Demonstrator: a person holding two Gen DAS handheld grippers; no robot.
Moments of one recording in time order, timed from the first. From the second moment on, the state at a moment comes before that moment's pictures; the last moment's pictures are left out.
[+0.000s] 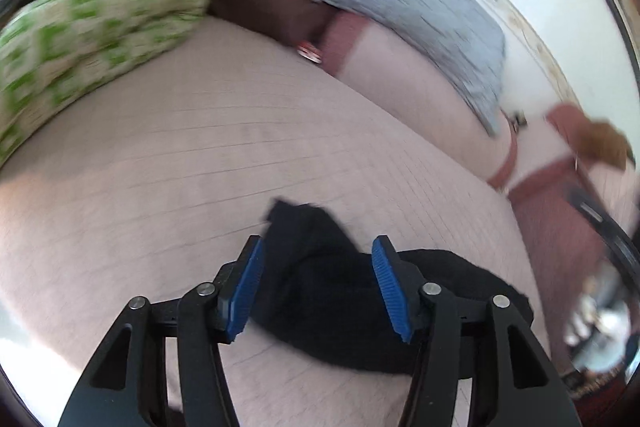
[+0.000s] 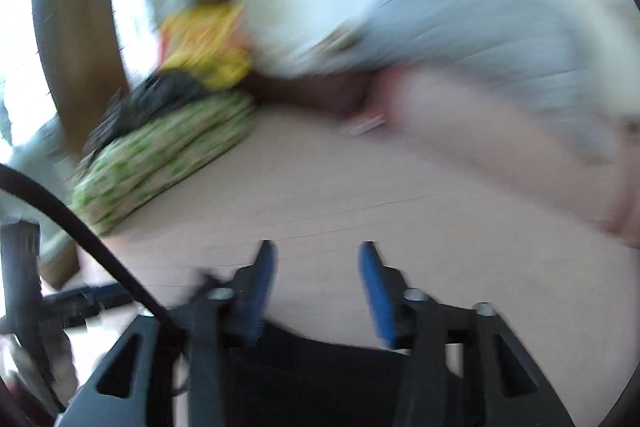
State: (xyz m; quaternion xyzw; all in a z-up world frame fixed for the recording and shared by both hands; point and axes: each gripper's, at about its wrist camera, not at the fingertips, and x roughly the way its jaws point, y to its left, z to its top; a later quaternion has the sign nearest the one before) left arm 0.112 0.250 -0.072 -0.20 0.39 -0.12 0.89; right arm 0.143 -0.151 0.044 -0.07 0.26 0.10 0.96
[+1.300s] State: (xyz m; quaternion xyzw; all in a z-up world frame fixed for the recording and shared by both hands) left arm 0.171 0.211 -0.097 -0.10 0.43 0.01 0.90; right arm -0.003 -0.452 -0.097 0.32 0.41 -0.08 0.85
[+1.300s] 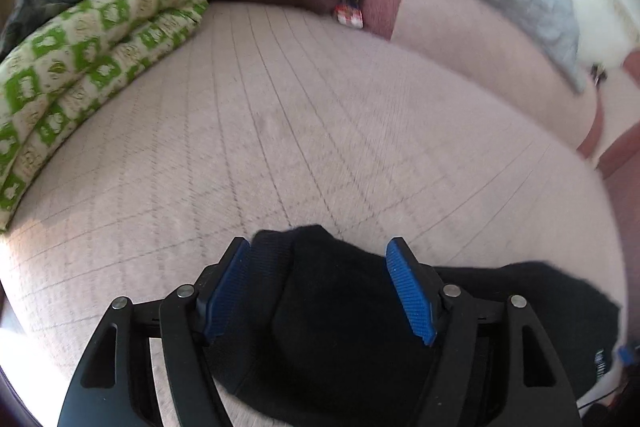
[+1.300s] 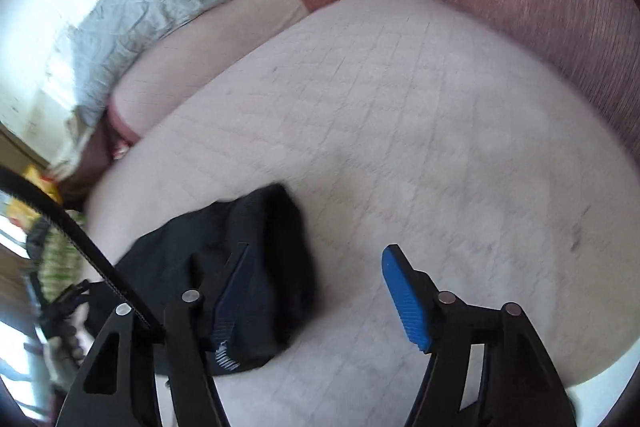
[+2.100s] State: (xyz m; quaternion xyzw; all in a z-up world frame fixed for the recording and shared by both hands) left arm 0.098 0.234 -0.109 -0.21 0.44 0.01 0.87; right arm -0.019 -0.448 -0.058 0.19 0.42 -0.23 0.86
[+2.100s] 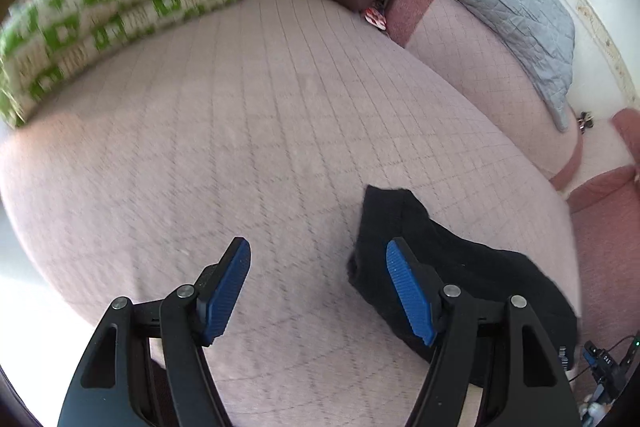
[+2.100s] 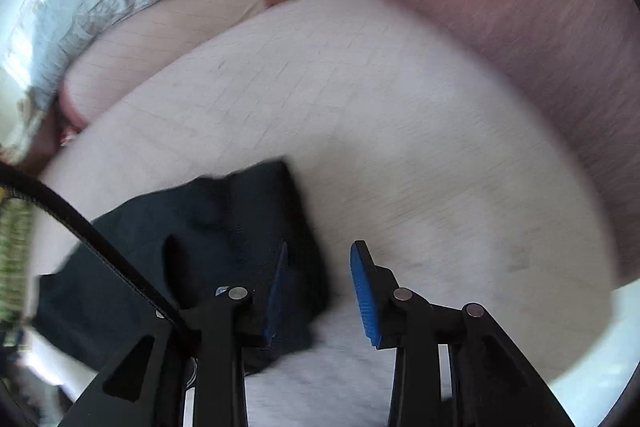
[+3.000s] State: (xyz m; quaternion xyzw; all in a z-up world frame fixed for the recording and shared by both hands) left arm 0.087 0.216 -0.158 -0.31 0.43 -0.12 0.84; right arm 0.251 0.032 -0.102 -0.08 0.58 0.33 0.74
